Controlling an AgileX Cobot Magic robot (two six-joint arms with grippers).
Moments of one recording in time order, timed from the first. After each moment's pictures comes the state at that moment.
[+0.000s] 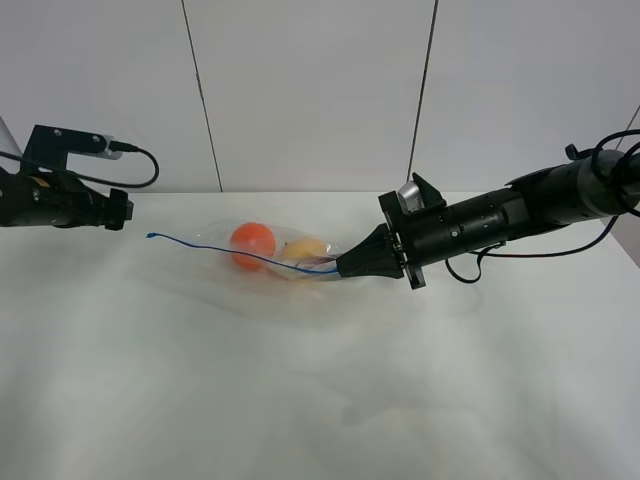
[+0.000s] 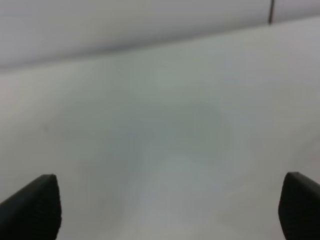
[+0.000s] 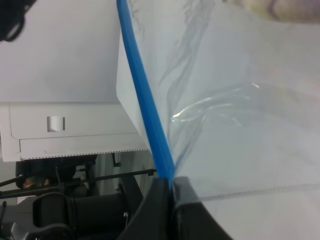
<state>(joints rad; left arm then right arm) 0.08 1.76 -0.98 -0.17 -0.08 0.33 0.13 2.03 -1.13 1.36 1.18 -0.96</state>
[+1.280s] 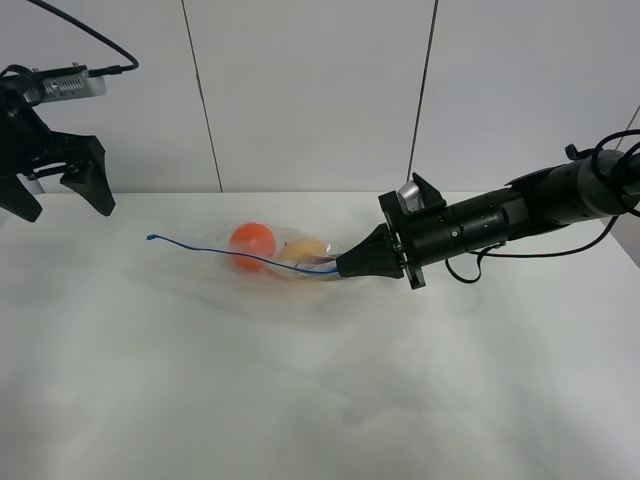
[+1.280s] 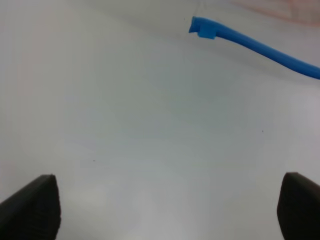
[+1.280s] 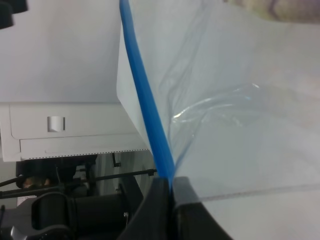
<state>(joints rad) 0.03 1.63 -1.46 -0.16 1.21 0.09 0.13 2.03 -1.13 1.36 1.18 -0.96</state>
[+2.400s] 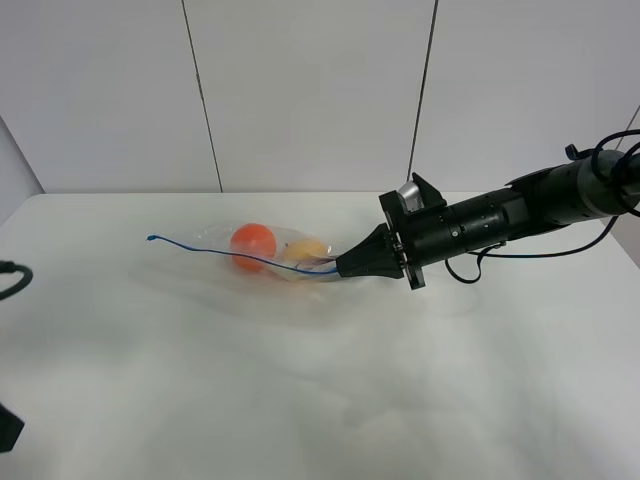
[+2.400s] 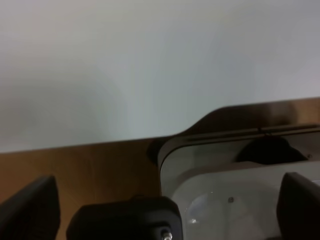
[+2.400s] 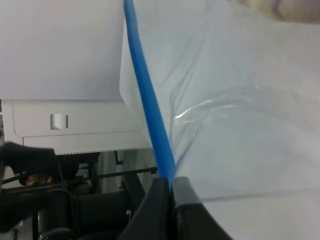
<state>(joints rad) -0.13 0.71 -0.59 -0.11 1.20 -0.03 0.13 2.03 -1.13 1.36 1.19 -0.96</state>
